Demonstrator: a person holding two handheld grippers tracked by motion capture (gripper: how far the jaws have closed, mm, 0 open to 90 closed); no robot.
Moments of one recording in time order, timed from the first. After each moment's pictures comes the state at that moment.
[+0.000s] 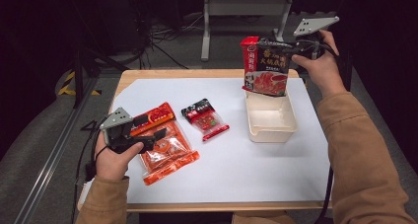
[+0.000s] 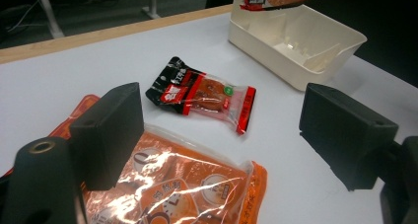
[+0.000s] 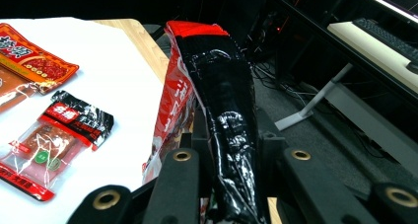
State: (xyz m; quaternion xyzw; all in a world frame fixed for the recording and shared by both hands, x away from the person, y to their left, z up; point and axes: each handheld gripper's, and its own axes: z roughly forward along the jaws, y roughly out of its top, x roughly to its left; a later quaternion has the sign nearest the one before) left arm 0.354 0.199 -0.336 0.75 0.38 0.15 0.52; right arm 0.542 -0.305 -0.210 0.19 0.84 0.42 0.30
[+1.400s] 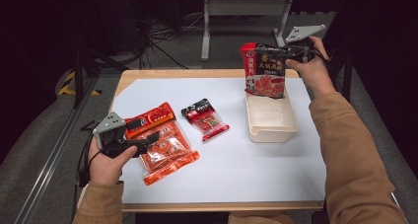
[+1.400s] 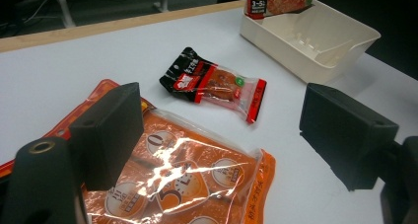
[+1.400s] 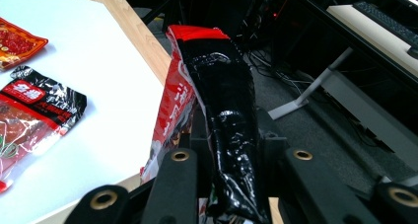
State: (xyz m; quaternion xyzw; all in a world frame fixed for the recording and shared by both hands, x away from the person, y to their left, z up) left arm 0.347 0.209 -0.341 0.75 0.40 0.16 0.51; right arm 0.570 -0.307 -0.245 0.20 0.84 0.40 0.31
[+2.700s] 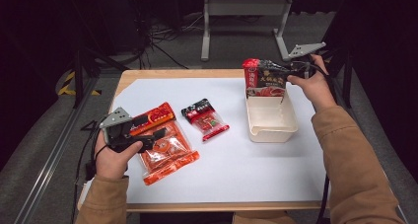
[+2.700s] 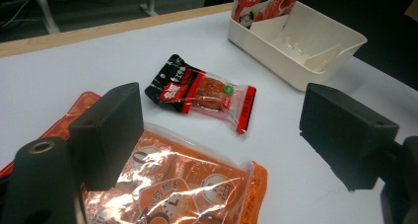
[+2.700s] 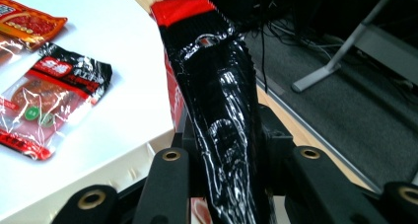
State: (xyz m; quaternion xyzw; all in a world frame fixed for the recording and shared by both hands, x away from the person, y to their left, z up) left arm 0.361 0.197 -0.339 0.75 0.38 0.14 0.52; right arm 0.556 -0.325 -0.292 0.26 0.85 0.40 0.24
